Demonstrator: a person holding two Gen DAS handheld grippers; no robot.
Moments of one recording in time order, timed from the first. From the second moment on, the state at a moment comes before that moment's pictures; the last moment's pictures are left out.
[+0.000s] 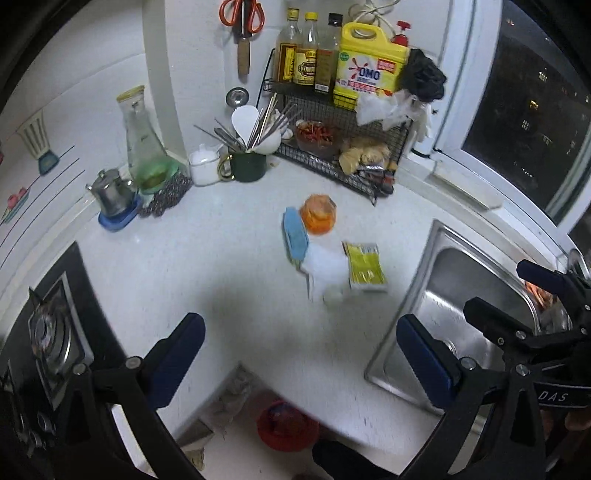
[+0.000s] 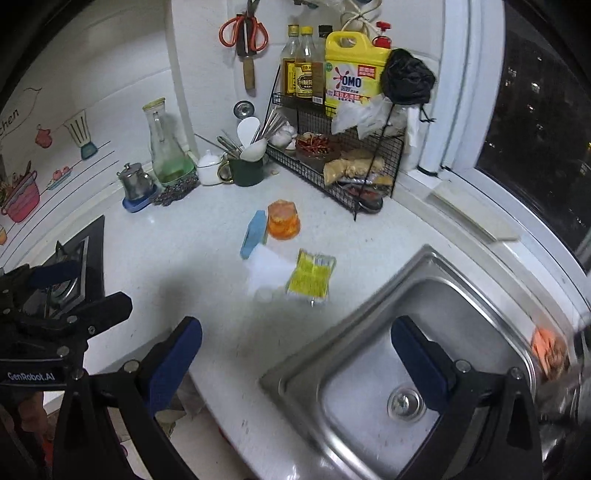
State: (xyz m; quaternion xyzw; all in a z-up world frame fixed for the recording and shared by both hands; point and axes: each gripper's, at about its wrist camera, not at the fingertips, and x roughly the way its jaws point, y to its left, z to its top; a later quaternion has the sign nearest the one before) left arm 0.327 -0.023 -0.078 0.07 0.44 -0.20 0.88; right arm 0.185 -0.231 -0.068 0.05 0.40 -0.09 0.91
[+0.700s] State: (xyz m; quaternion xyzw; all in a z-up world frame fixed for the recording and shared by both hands) left arm 0.523 -0.053 -0.169 0.05 0.52 -0.12 0.85; right arm 0.388 -0.285 -0.138 0.04 0.48 -0.01 0.88
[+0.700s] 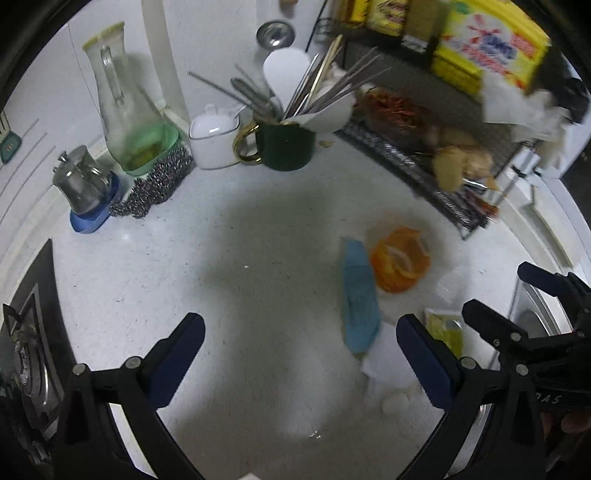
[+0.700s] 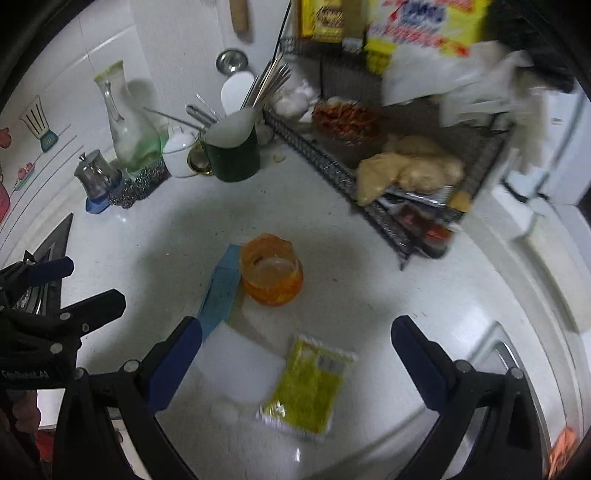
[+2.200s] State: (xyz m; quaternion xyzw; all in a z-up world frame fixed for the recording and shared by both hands) left arm 0.574 -0.117 -0.259 0.07 0.59 -0.17 0.79; right arm 0.428 -0.336 -0.203 0.07 0.52 -0.02 0.85
